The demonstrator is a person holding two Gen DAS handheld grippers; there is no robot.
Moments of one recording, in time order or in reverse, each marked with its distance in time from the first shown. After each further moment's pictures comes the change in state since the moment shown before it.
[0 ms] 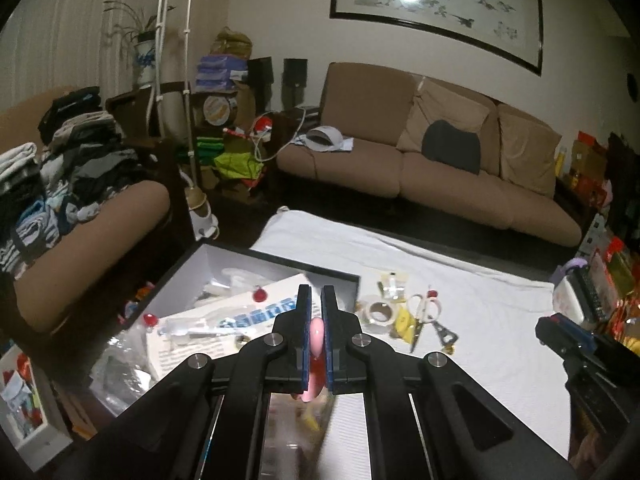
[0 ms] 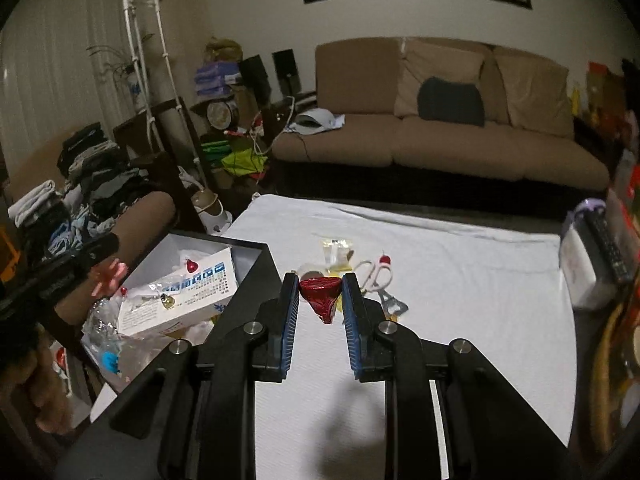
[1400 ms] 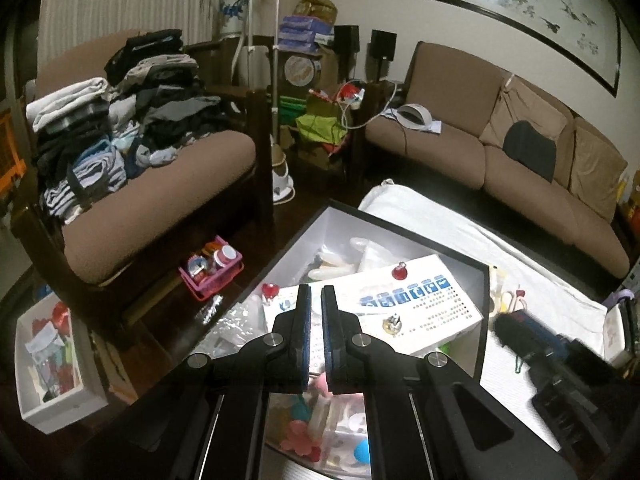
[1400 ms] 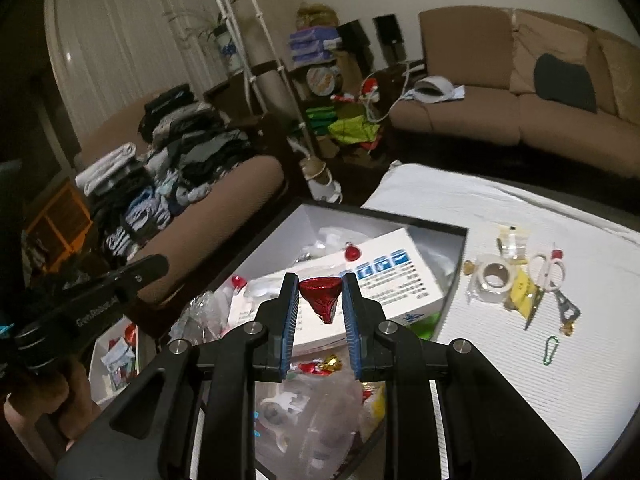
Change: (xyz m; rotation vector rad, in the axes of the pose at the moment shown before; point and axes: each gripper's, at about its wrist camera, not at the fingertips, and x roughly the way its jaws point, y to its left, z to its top) left arm 0.023 0.135 -0.013 -0.171 0.124 0.183; right arm 0.094 0.164 -0.012 -0.073 0.111 0.347
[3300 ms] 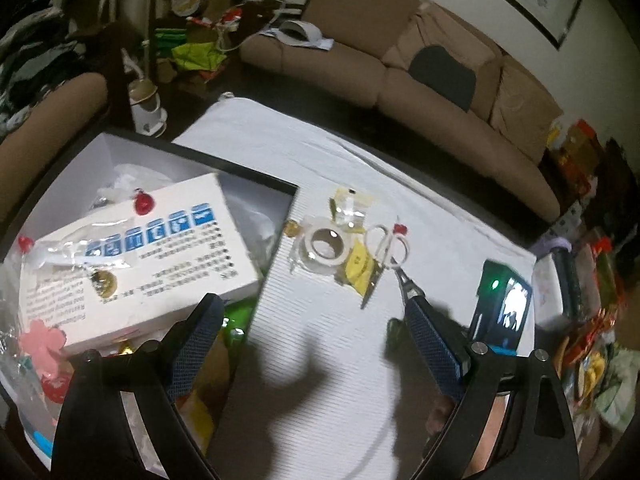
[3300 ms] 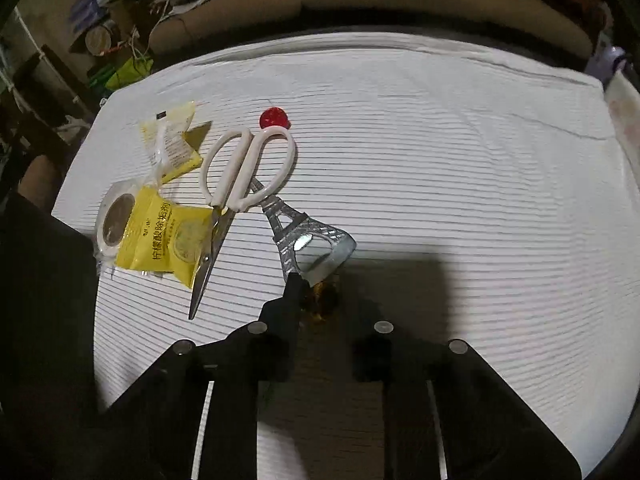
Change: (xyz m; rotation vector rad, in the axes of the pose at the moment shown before) left arm 0.082 -0.205 -0.046 0.101 0.273 -0.339; right arm 0.072 -0.326 -0.077 0.446 0.288 -0.486
